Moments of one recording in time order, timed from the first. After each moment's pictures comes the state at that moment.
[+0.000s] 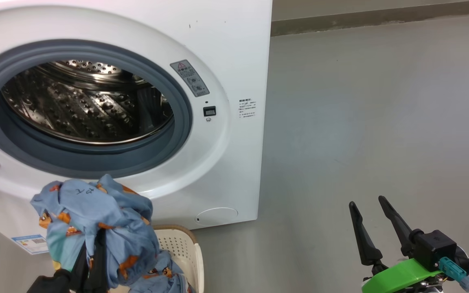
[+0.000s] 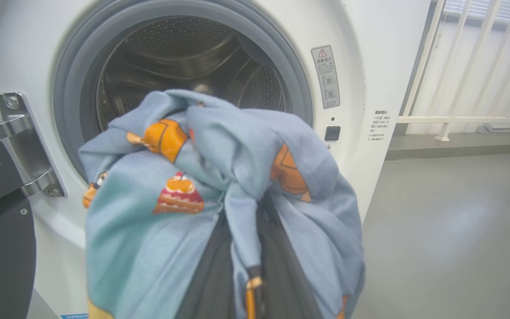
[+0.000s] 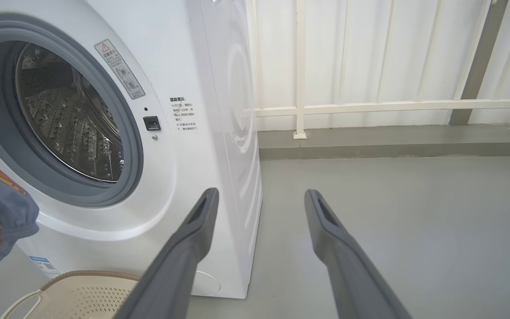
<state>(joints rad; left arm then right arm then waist) 0.08 0.04 0.00 0.01 -0.15 -0.07 -0.26 -0.04 -0.06 0.01 0.17 0.15 0.13 -0.26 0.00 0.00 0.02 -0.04</state>
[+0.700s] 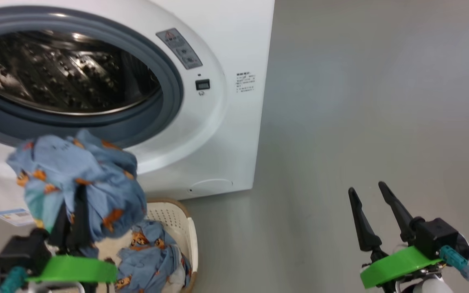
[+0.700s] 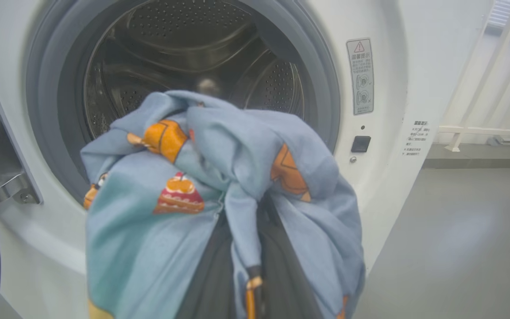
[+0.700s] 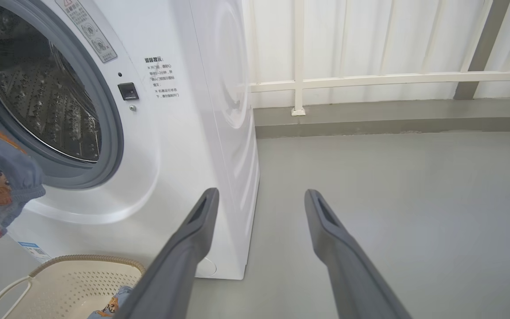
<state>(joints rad) -0.07 0.04 0.03 0.05 -0.19 -0.08 -0.26 -0.08 -0.06 0.01 0.16 0.15 0.13 -0.26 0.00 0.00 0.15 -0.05</state>
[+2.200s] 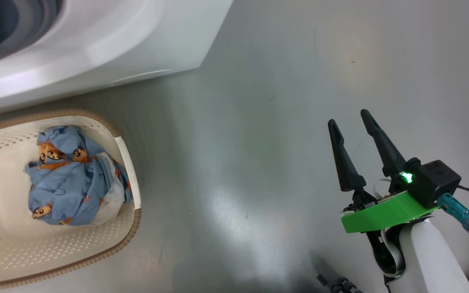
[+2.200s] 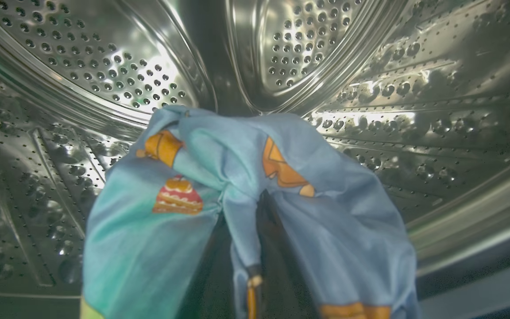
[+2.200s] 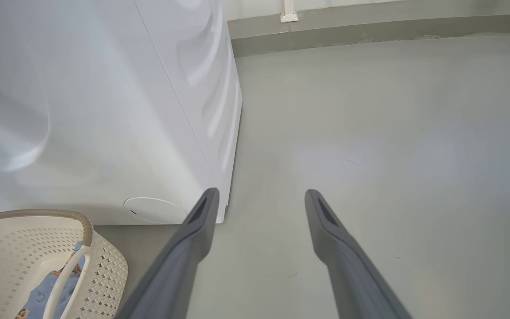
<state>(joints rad) -1.14 0.32 0.00 0.67 -0.22 -0.13 -0.04 -0.31 -0.05 0.11 0.08 0.22 0.13 -0.26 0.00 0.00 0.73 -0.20</state>
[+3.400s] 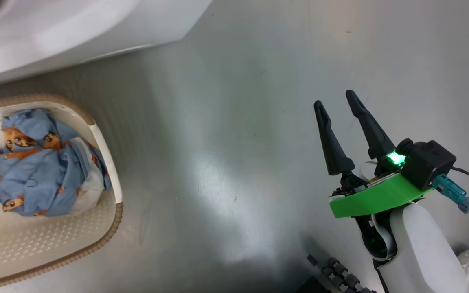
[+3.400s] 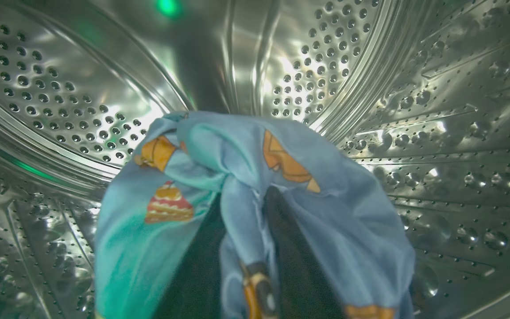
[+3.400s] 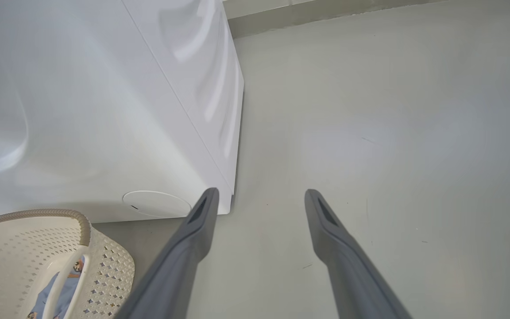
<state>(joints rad) -1.40 0.51 -0.30 0.76 -0.46 -0.13 -0.24 -0.40 -0.05 0.17 0.10 0.31 0.13 -0.26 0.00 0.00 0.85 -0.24</state>
